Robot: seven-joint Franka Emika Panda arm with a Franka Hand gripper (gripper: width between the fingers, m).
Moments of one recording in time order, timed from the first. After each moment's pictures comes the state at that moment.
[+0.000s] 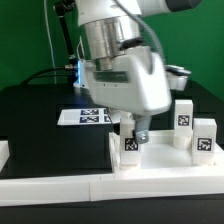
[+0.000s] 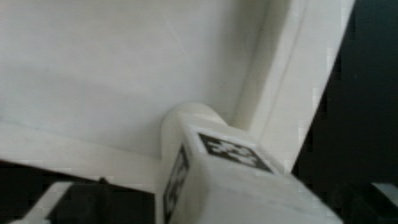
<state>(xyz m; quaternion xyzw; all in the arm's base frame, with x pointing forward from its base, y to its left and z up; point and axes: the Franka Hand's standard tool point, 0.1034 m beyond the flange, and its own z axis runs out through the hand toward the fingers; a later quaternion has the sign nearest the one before) 0.622 0.007 0.073 -0.86 0.51 -0.03 0.09</state>
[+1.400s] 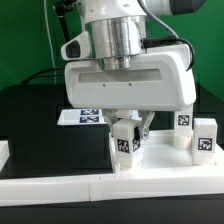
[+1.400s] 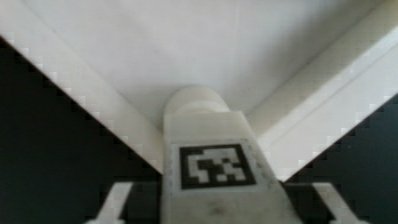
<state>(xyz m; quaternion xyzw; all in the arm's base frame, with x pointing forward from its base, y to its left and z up) 0.624 0.006 0.072 -0.93 0.37 -0.05 0.06</state>
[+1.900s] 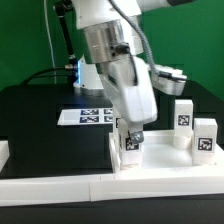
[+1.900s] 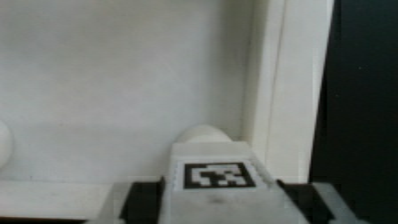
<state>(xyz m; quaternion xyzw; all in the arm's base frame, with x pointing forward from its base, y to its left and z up) 0.624 0.009 0.073 -0.72 0.69 0.04 0.10</state>
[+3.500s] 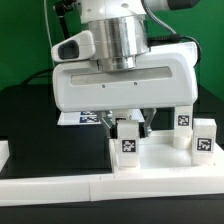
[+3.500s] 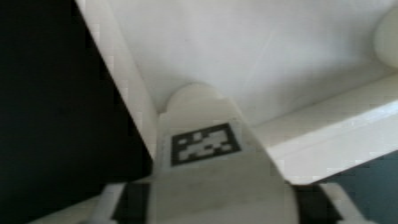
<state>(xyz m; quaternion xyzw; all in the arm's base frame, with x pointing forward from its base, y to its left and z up) 0.626 0.004 0.074 -0.98 0.19 -0.03 0.05</state>
